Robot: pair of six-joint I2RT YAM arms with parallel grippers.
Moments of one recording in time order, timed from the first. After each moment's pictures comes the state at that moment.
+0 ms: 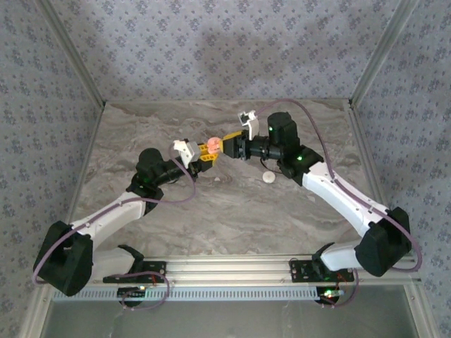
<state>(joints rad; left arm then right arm) -0.52 1.20 0.63 0.64 0.60 0.09 0.60 1.36 1.16 -0.10 -0.55 0.34</state>
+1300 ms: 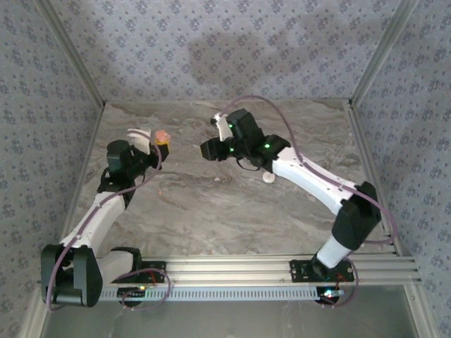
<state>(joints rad) -0.10 1.10 0.66 0.15 0.41 -0.10 0.77 1.64 1.48 -0.44 -0.24 0.35</state>
